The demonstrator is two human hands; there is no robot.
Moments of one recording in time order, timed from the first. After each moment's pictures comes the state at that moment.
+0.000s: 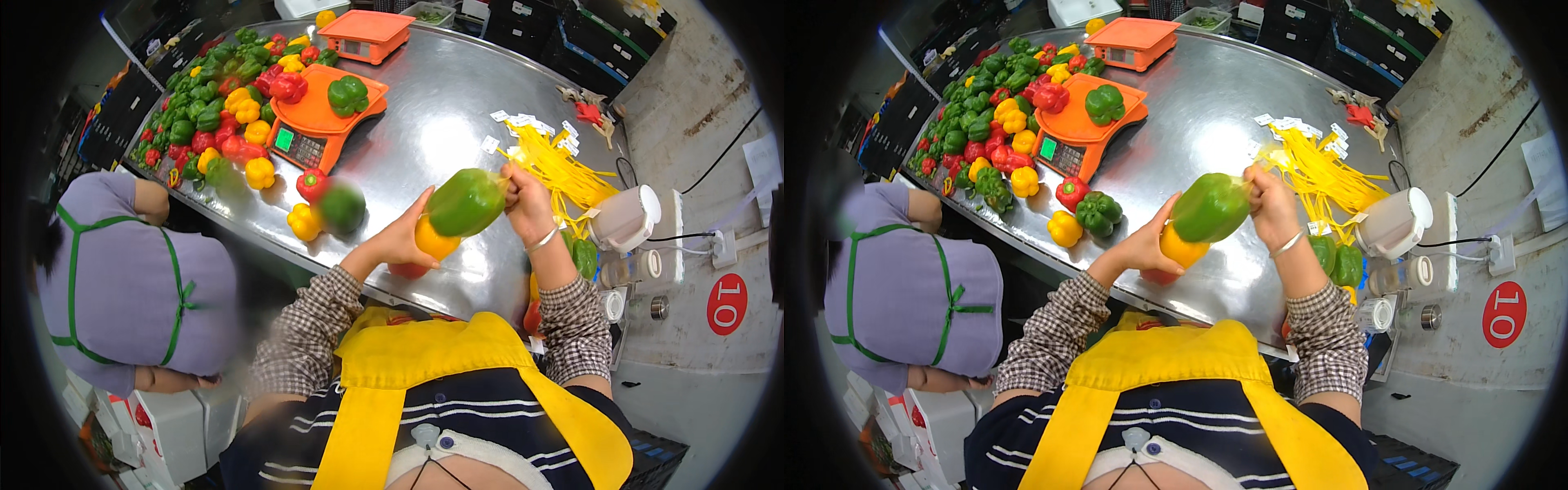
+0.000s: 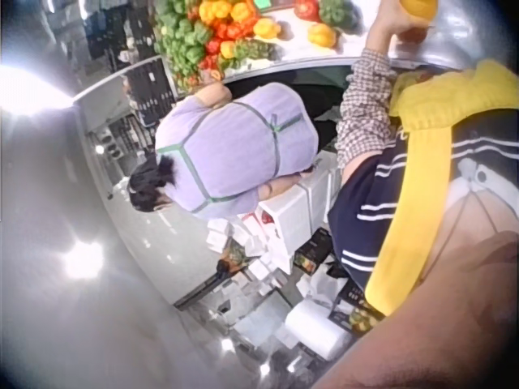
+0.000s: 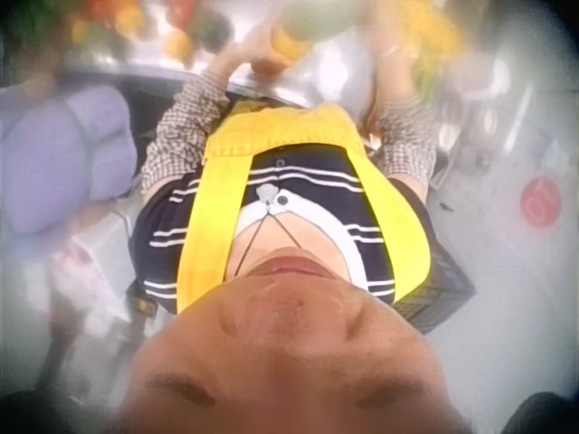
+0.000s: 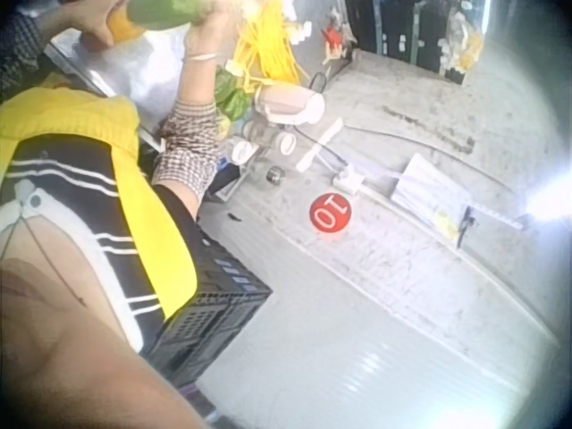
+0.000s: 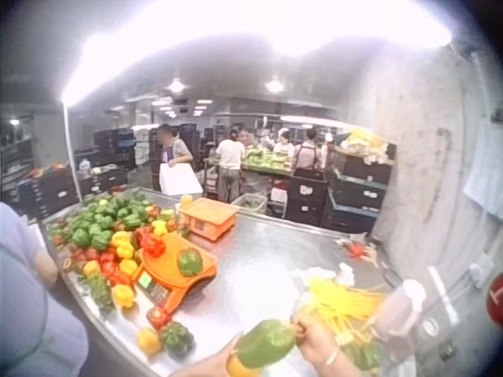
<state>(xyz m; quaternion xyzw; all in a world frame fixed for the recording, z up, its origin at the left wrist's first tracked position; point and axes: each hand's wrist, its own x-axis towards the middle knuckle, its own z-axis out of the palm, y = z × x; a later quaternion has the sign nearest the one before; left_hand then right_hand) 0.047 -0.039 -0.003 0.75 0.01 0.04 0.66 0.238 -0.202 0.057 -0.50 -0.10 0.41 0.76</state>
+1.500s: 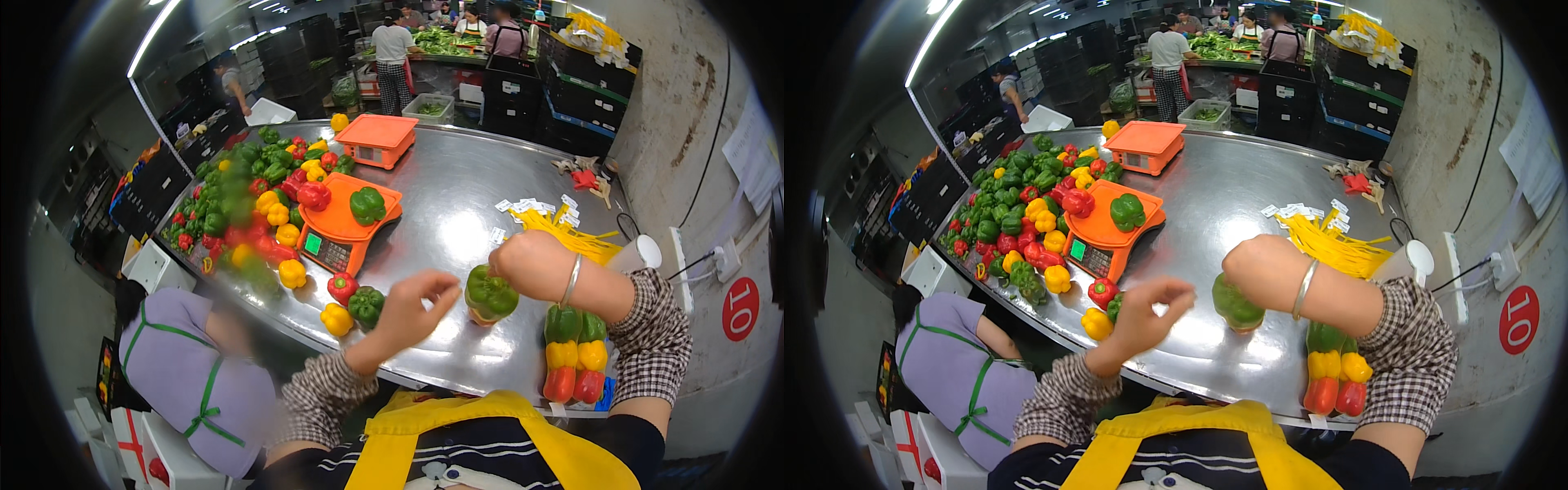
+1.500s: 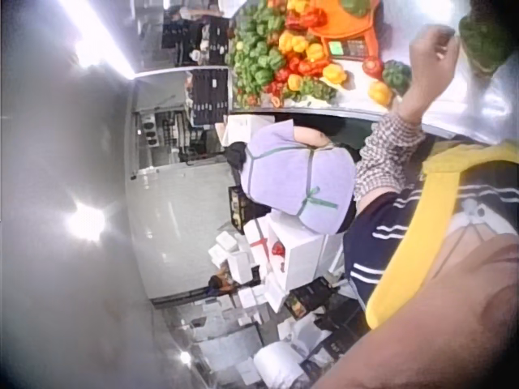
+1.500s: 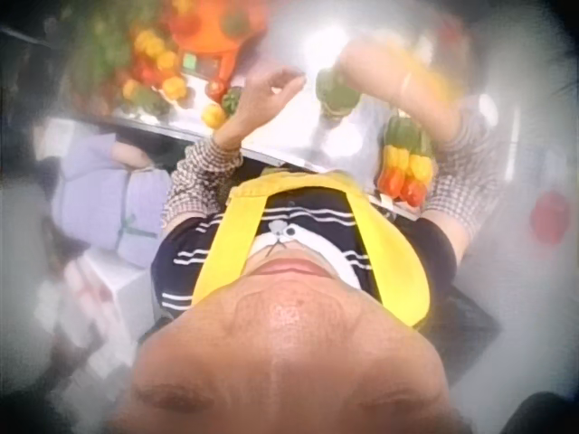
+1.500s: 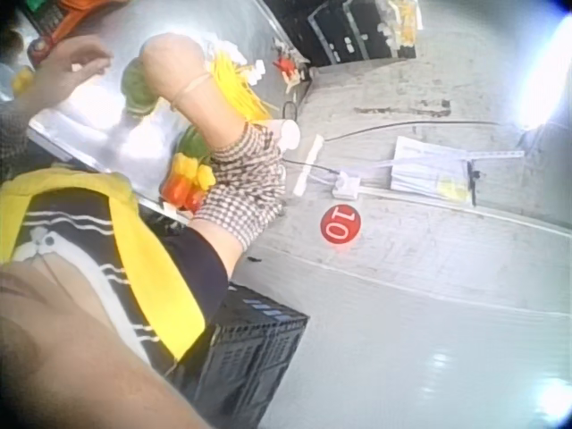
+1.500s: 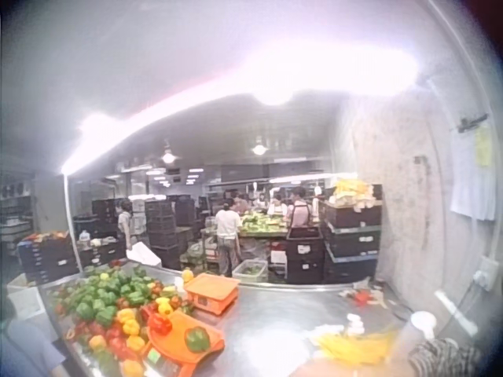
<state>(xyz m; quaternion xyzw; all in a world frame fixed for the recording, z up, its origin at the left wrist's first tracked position) 0.033 -0.055 0.138 0.82 0.02 0.30 0.48 0.201 -0.196 0.228 -0.72 -0.69 -0.03 -0.03</state>
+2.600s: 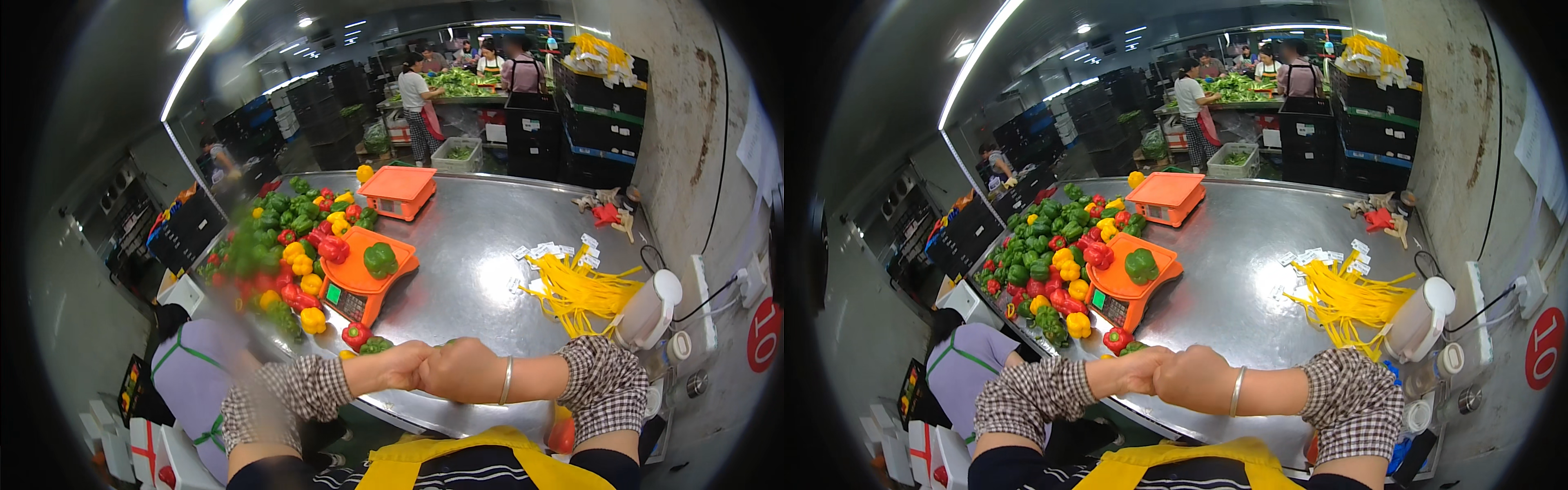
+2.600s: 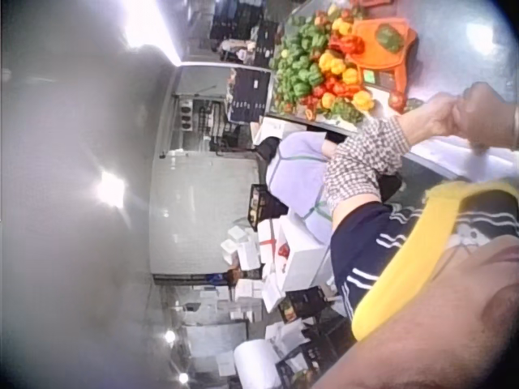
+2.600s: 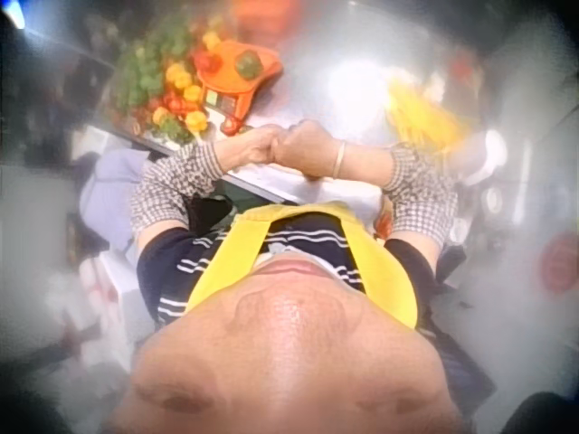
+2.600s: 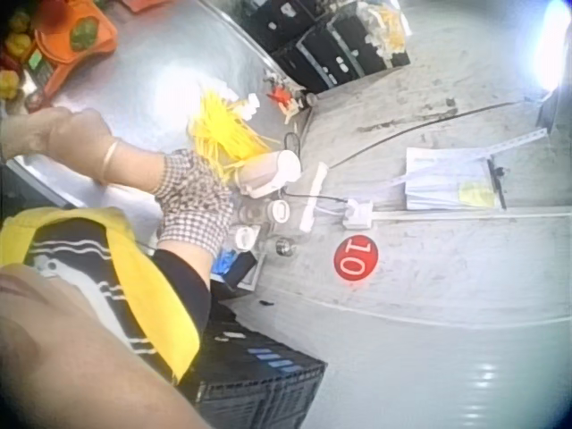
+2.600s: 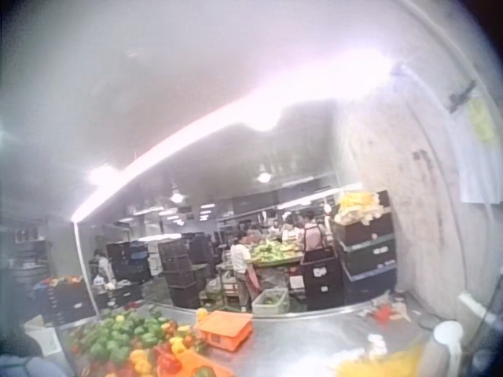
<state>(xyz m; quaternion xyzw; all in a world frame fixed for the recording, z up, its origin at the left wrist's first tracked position) 0.067 -0.051 0.142 0.41 0.37 -0.17 0.82 0.160 -0.185 0.159 -0.55 -0.81 -0.16 0.14</state>
